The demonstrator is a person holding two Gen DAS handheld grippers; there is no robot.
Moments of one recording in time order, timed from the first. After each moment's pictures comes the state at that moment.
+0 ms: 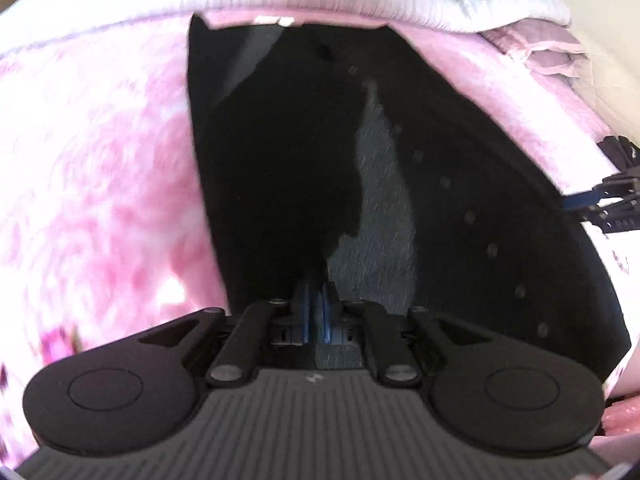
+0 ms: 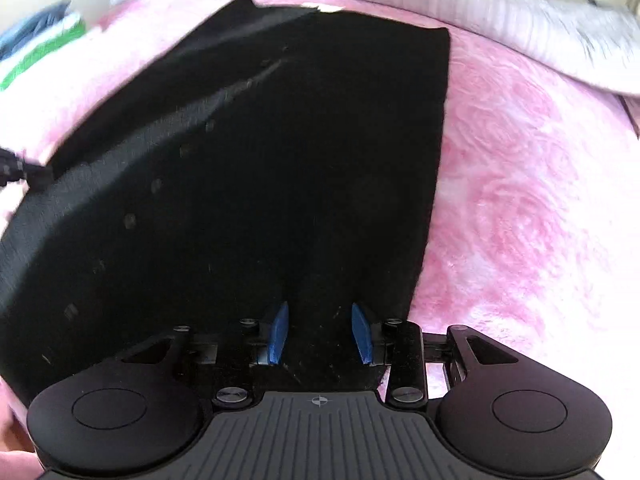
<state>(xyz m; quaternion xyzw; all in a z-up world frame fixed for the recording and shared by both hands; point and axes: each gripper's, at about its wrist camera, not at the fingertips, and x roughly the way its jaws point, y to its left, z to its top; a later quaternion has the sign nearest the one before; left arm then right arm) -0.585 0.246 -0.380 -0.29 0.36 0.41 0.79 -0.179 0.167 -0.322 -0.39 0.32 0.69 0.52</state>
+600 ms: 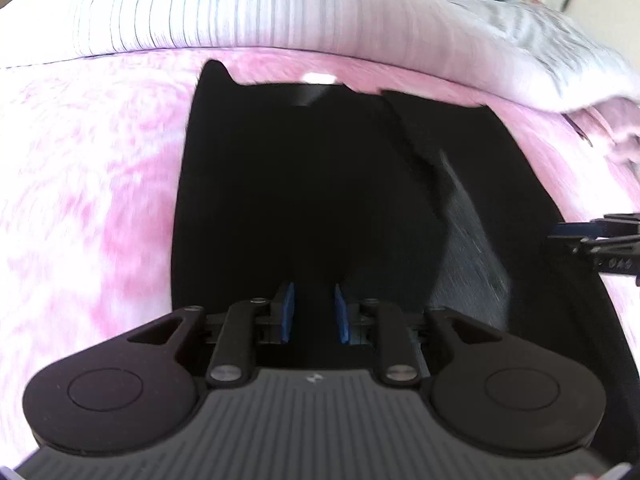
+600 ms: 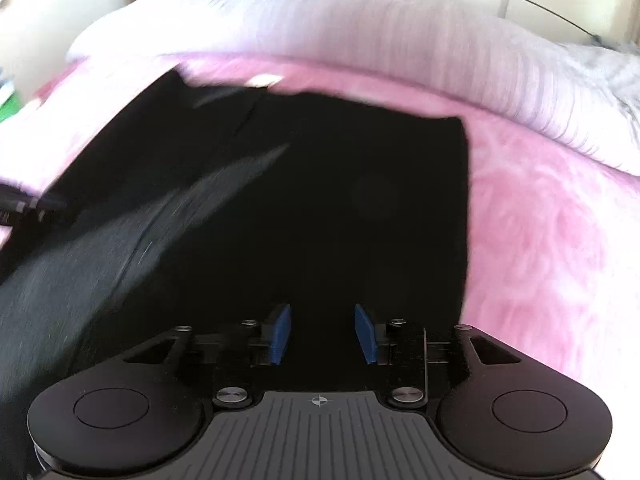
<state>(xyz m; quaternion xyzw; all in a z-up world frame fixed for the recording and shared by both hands) -0.518 0.482 -0.412 -0.31 0.32 0.47 0.76 -0.163 0.389 -0.347 -0.33 0.29 0.71 0.56</state>
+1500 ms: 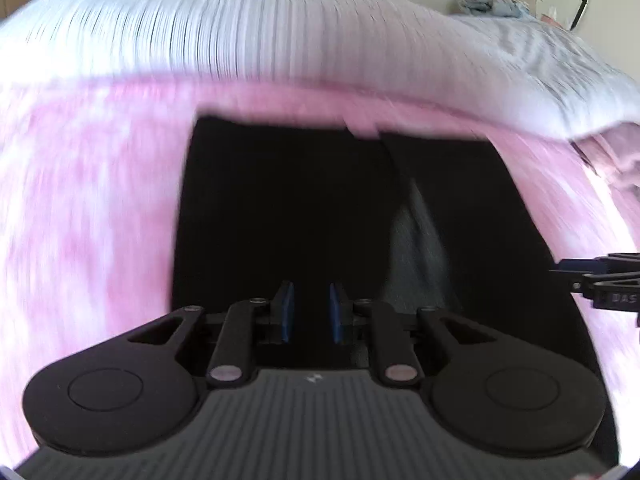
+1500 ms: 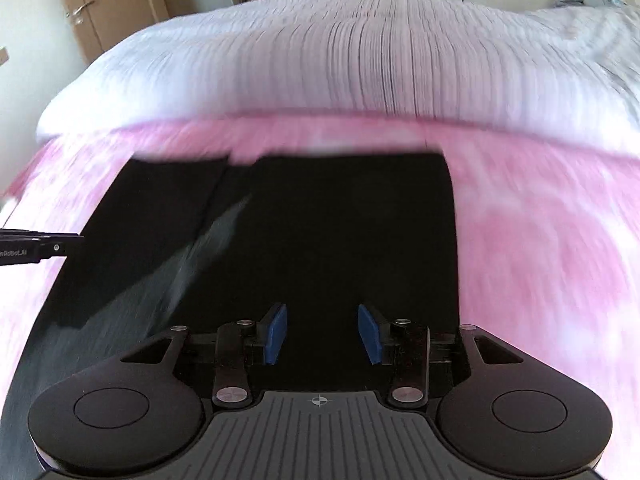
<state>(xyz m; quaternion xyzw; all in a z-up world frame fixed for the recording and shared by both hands) -0.497 0.465 -0.373 -0.33 0.31 0.48 0.75 -0.177 0.438 -0.325 -0.29 0.34 0.69 0.57</state>
